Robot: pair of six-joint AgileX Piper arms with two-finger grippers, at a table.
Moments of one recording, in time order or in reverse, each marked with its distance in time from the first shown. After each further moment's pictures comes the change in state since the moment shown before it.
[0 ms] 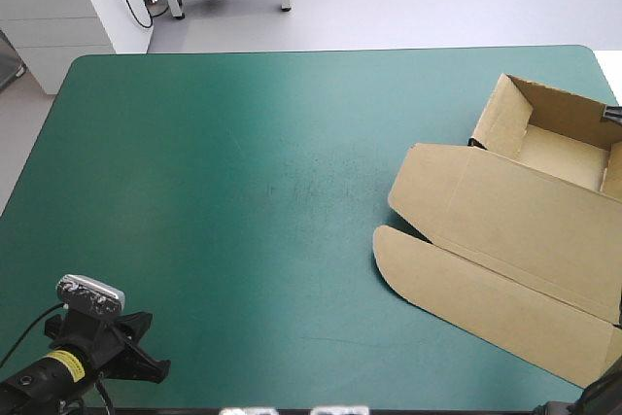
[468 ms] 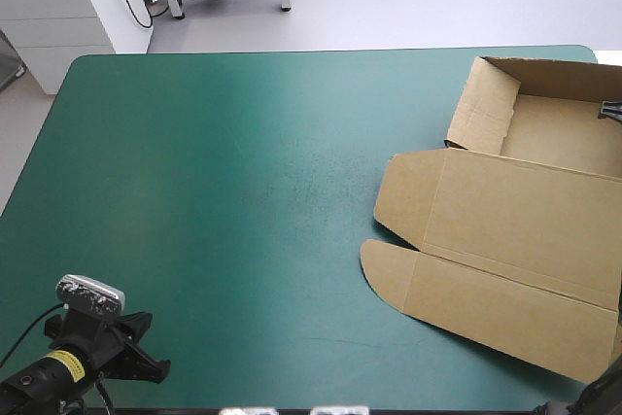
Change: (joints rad) left arm 0.000 0.000 0.000 0.001 0.000 0.000; right arm 0.018 0.003 -0.023 -0.008 0.001 0.000
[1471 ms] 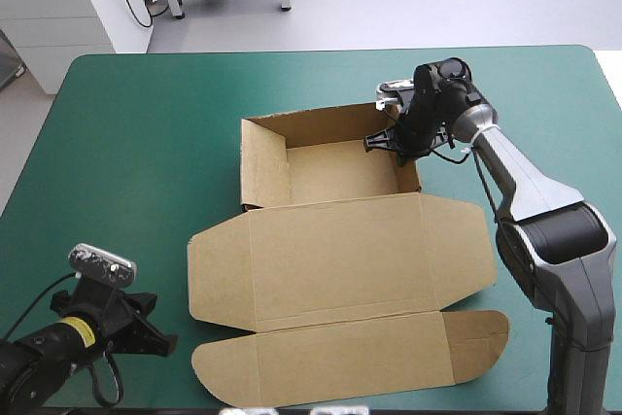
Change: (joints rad) left arm 0.000 0.184 -0.109 0.009 -0.003 0.000; right arm 0.726 0.245 -0.055 0.209 -0.016 0.080
